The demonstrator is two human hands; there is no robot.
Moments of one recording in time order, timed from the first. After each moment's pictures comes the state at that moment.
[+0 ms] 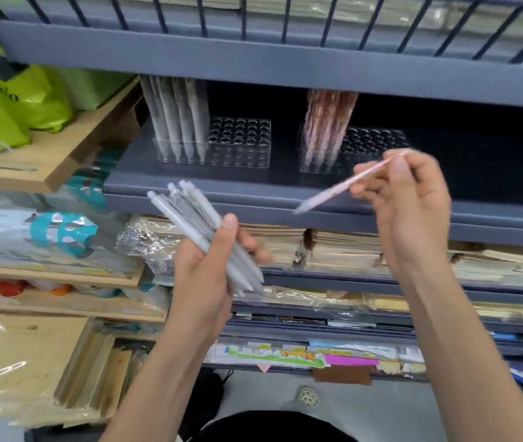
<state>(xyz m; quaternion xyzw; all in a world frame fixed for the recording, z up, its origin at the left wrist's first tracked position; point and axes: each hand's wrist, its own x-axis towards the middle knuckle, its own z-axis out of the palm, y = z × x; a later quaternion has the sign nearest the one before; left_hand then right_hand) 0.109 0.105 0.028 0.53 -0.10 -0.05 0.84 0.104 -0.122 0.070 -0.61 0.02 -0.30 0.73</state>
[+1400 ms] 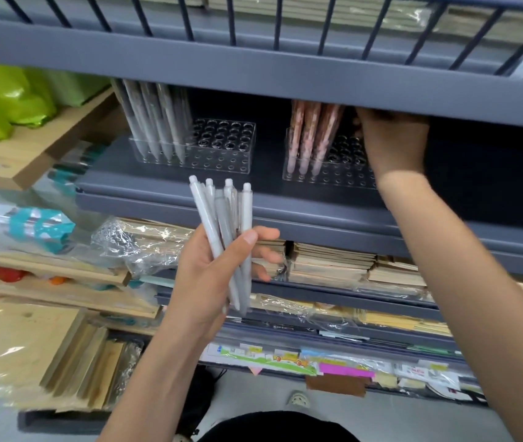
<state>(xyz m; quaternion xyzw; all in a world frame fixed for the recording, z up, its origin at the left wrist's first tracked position) 0.111 0.060 0.030 0.55 -0.11 -0.06 0.83 0.213 -0.170 0.112 -0.72 0.12 -0.33 0.60</state>
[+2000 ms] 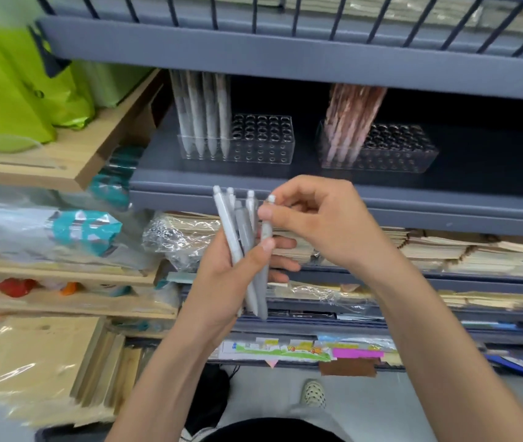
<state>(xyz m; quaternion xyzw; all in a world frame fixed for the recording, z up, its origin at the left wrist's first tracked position) 0.112 0.141 0.020 0.53 -0.15 -0.16 0.82 0.113 -0.014 0.086 -0.83 -0.03 -0.08 0.55</state>
